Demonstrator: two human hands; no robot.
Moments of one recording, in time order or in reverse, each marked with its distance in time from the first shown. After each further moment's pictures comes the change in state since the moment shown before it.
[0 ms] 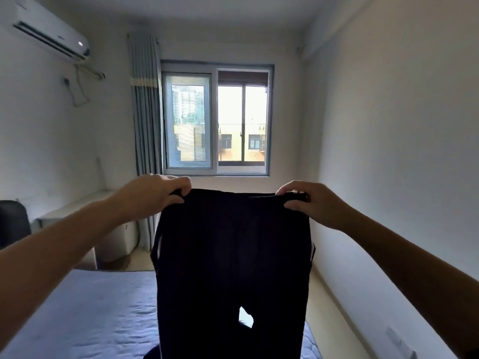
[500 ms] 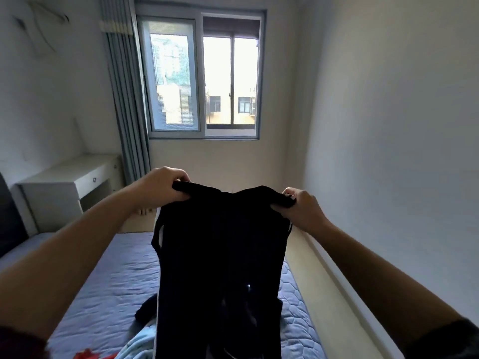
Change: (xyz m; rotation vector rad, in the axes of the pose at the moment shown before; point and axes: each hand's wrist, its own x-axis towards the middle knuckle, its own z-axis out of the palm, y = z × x) left_hand -0.011 0.033 0.083 -0.480 -0.231 -0.300; right_hand -0.056 0.059 0.083 -0.132 0.178 0.504
